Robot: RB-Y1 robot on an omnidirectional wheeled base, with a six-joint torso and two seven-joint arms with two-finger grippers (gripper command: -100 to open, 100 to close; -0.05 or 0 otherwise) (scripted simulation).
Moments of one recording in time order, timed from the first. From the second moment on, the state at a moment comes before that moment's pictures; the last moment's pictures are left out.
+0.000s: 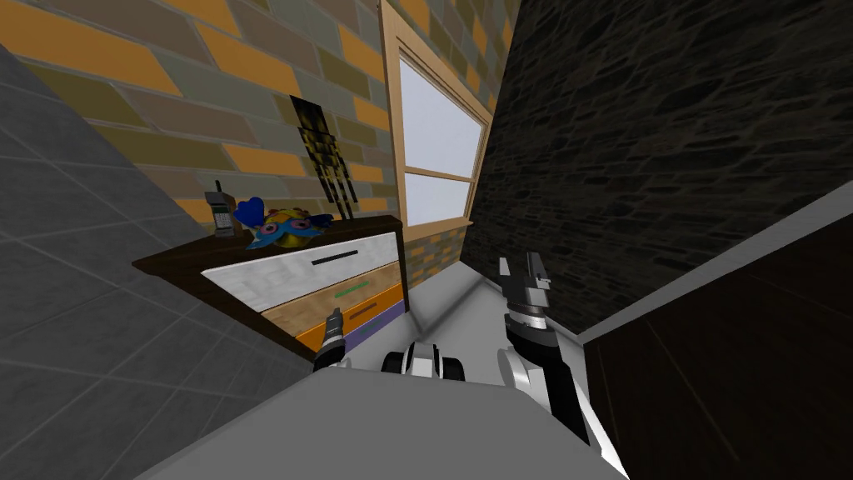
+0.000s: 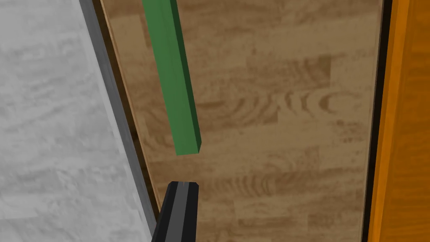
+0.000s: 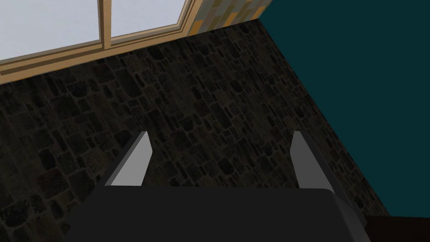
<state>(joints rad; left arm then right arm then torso) 0.10 -0.01 0.54 -0.91 0.09 -0.83 -0.25 0.50 -0.04 0.02 -2.32 0.00 -0.51 -0.12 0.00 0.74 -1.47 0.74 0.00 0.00</state>
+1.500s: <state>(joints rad) 0.08 0.09 0.58 -0.92 0.10 -0.78 -0.24 0.50 -0.04 0.02 -2.32 0.00 -0.51 -0.12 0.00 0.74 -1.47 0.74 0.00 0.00</state>
